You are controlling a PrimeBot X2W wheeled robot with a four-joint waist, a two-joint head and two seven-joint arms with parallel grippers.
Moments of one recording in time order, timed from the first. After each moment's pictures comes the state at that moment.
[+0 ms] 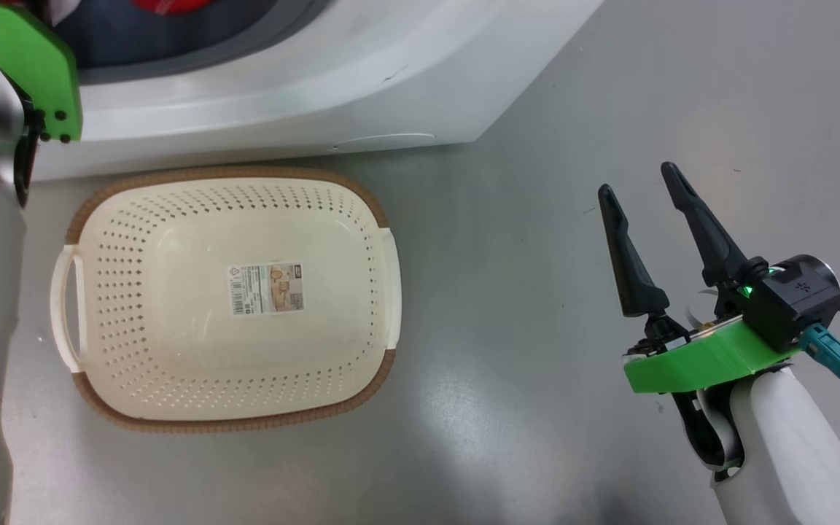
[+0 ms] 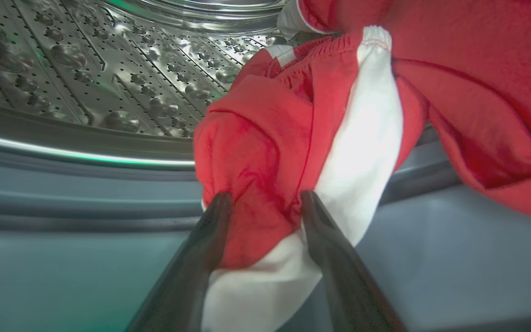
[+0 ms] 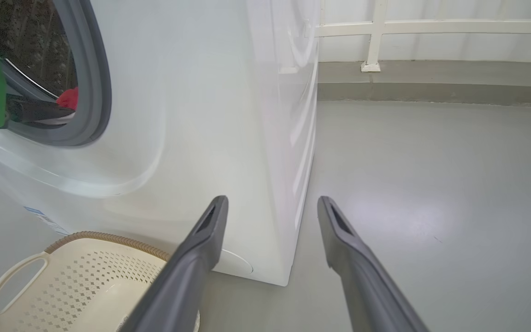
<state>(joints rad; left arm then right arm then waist) -1.33 0.24 -0.22 1.19 -0.12 -0.02 0.05 -0.33 -0.06 0.11 0.14 0.25 0.12 -0.26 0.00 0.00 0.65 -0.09</state>
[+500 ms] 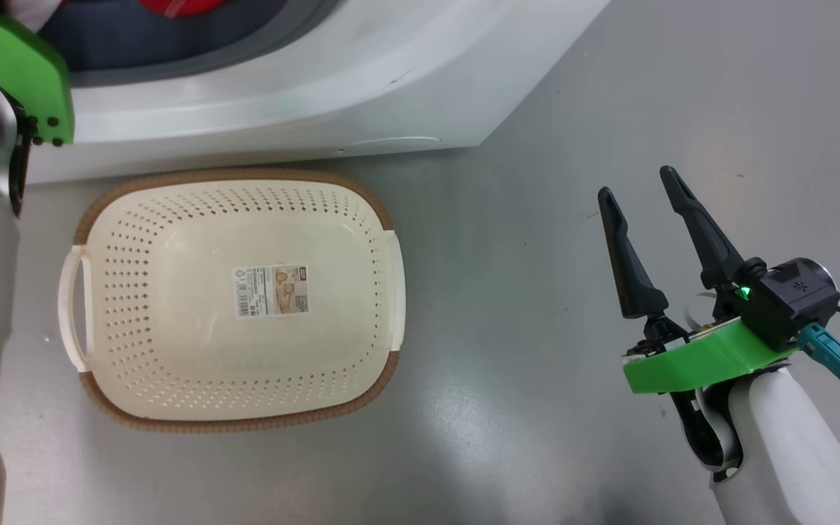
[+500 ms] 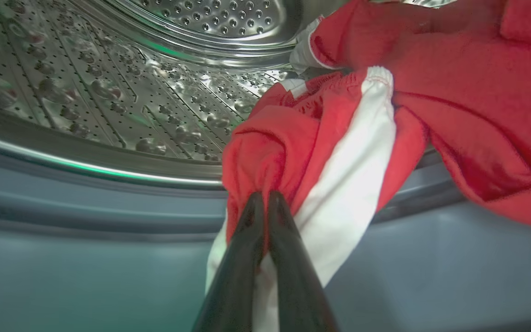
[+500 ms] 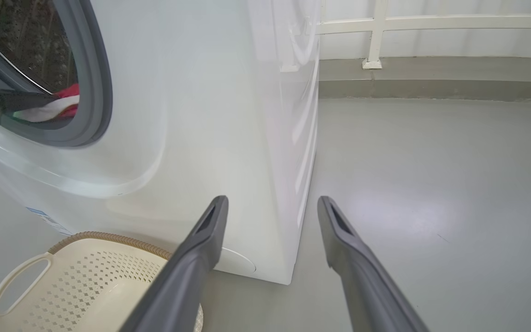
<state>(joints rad) -1.31 0.26 -0.23 1.18 -0.13 -0.01 -0.07 -0.34 -0.06 0.11 0.15 0.26 0.12 -0.26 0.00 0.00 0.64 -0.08</state>
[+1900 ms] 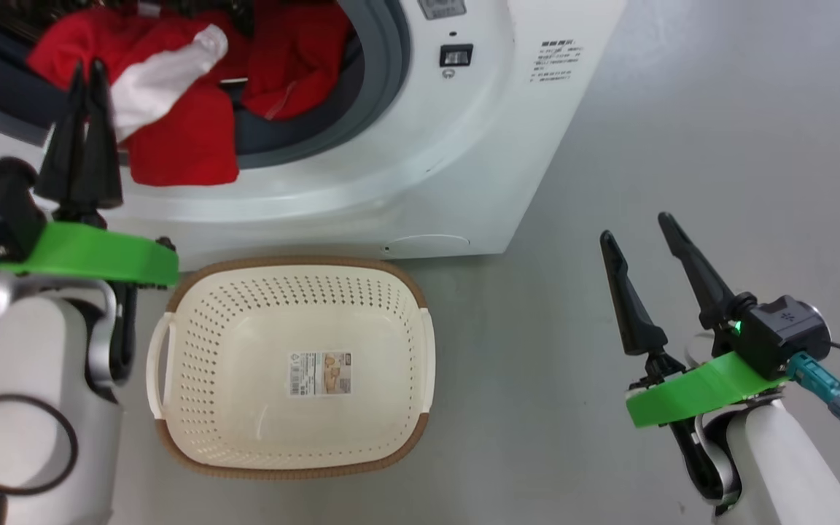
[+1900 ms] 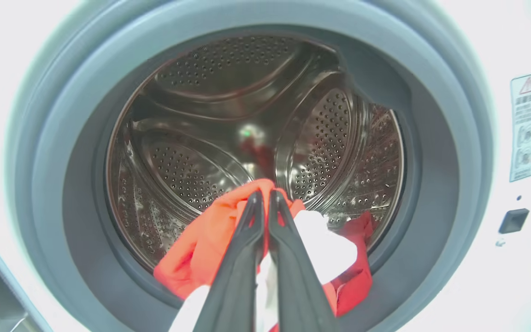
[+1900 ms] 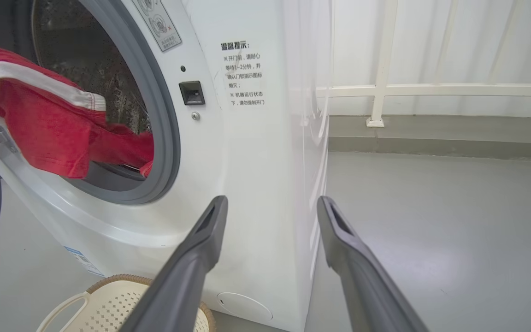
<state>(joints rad) -0.72 0.19 -0.06 0.39 -0.24 -0.02 -0.25 -0.28 -0.06 0.10 0.19 0.26 0.12 -0.26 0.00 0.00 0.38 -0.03</state>
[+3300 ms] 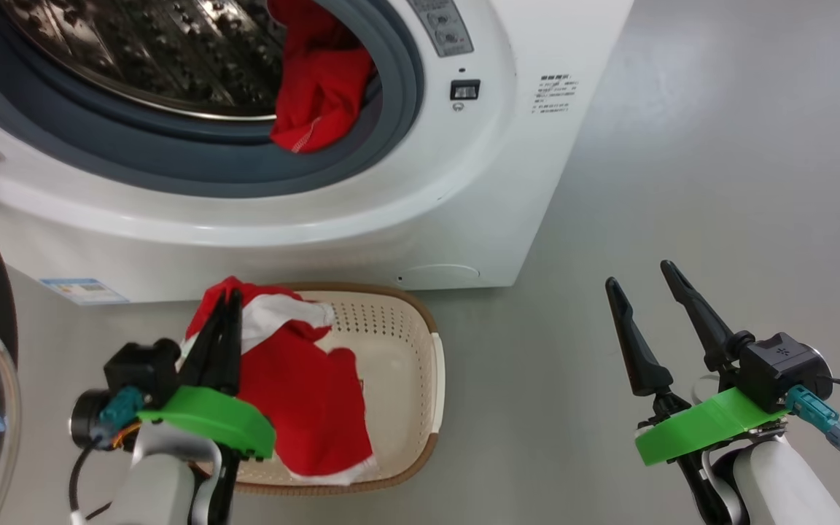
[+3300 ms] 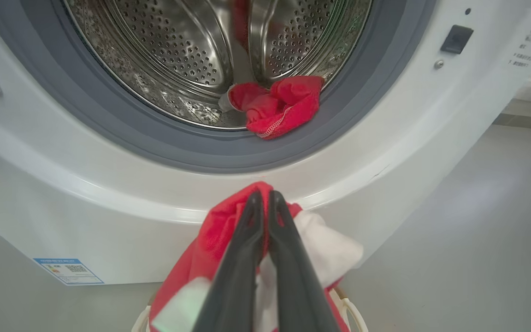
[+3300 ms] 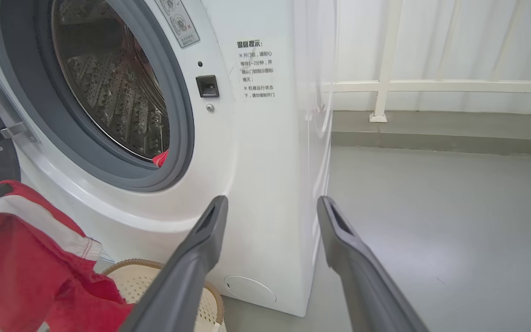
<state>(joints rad) -0.38 0.09 -0.16 0.46 -0.32 -0.03 -0.23 -0.19 -0.09 0.12 0.21 0.28 0.12 -0.26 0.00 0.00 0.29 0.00</state>
